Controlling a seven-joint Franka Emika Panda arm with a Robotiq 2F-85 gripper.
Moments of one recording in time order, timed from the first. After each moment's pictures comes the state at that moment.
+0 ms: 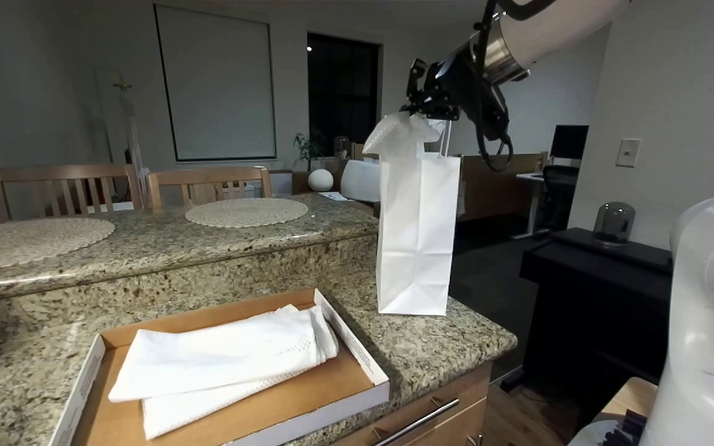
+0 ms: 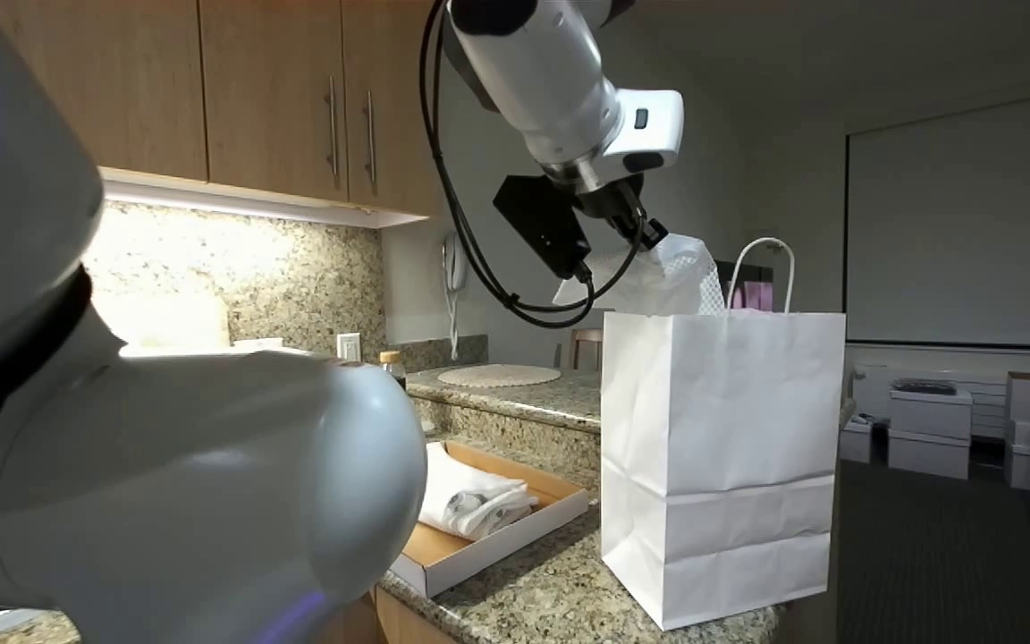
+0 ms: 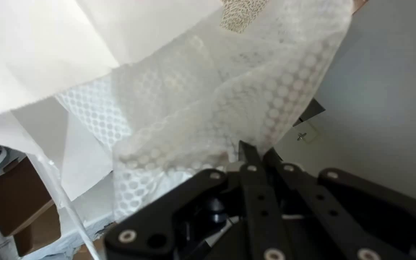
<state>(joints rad) 0.51 -0.66 -0.34 -2.36 2.35 3.46 -1.74</state>
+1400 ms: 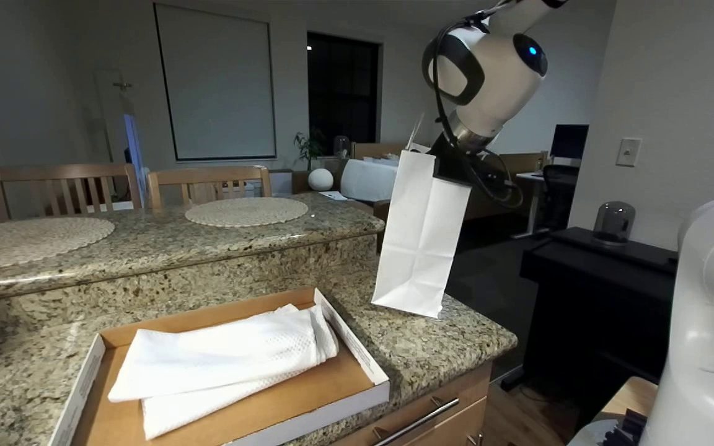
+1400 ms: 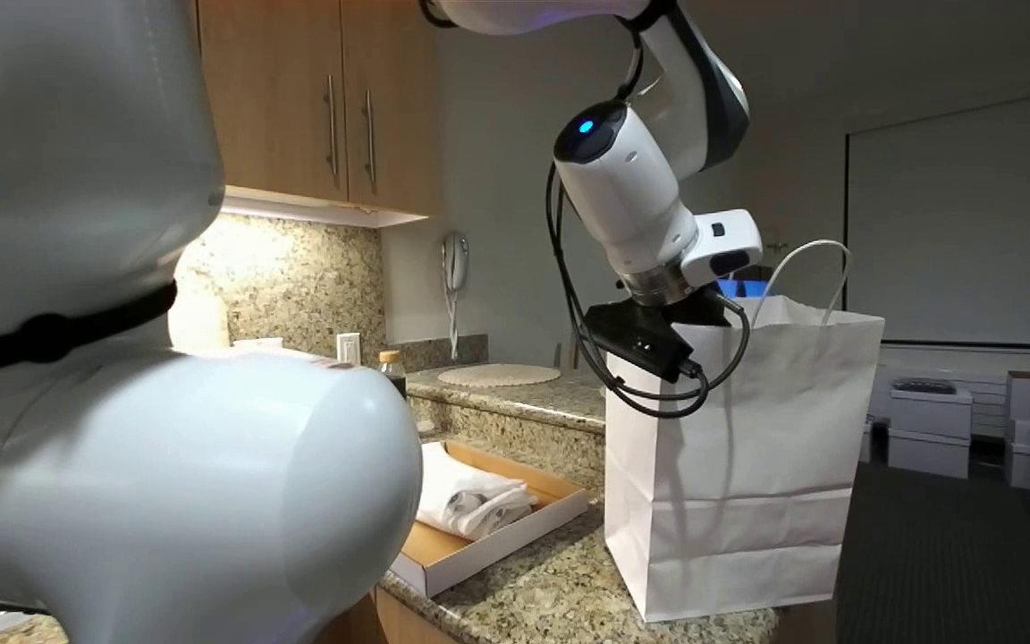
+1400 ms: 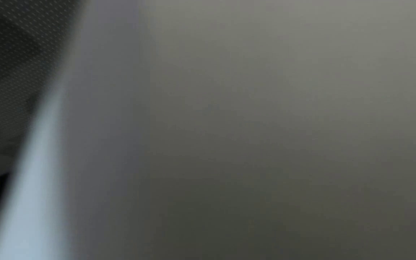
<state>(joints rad) 0.43 -0.20 -0.51 -2.23 2.55 3.45 -2.21</state>
